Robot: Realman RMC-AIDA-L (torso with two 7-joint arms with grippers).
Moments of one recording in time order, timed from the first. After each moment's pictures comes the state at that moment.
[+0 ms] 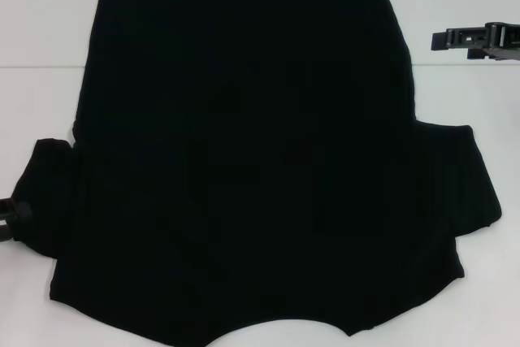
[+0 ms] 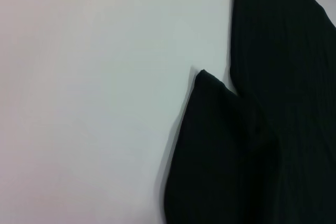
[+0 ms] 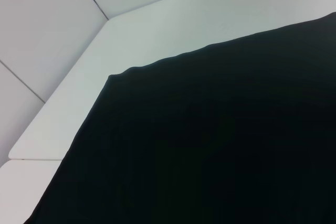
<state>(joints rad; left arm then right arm) -0.47 -2.03 0.13 0.85 2.57 1.45 -2.42 0.81 1.91 -0.59 -0.76 -2.32 -1.28 2.35</state>
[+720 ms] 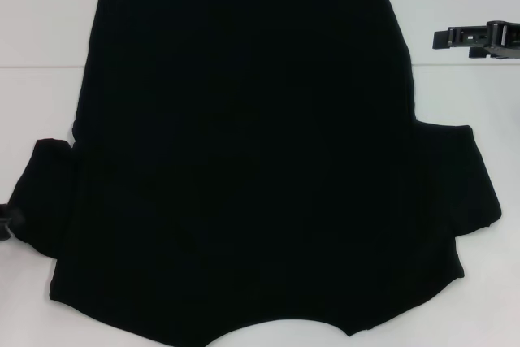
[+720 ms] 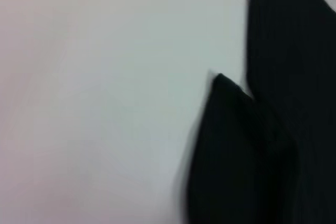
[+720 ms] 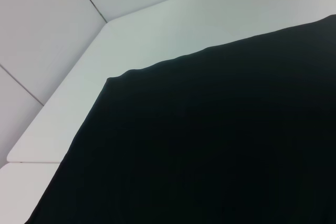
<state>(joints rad) -0.47 -2.03 0.13 0.84 2.58 1.42 -2.44 0.80 1.91 -0.59 -0.76 -2.32 -1.27 2.35</state>
